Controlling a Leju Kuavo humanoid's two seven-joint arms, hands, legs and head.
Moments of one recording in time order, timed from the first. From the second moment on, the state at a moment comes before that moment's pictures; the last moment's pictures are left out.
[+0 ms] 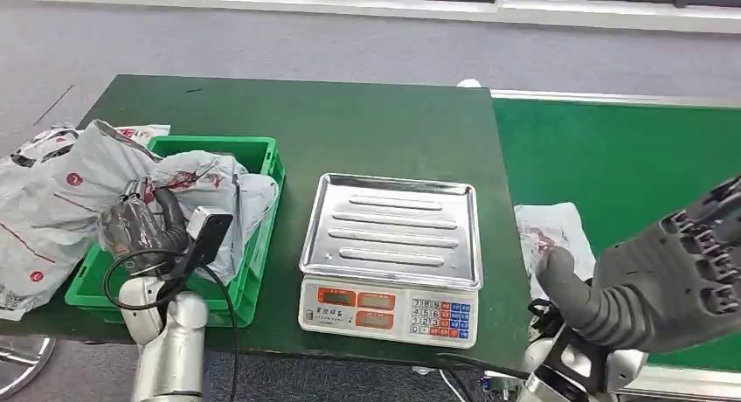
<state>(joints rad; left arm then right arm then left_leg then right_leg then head) -0.29 -0.33 0.34 -1.37 -1.20 0.70 -0.41 -0.10 0.31 0.20 -2.06 0.79 -0.70 -0.70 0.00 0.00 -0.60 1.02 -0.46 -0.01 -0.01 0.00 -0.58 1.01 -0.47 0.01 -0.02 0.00</state>
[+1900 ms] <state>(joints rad) -0.02 -0.17 -0.34 -1.89 -0.38 0.65 -0.70 -0.32 0.34 -0.33 -1.31 1.29 -0.70 -0.37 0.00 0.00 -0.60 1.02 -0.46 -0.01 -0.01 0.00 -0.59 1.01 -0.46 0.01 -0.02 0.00</state>
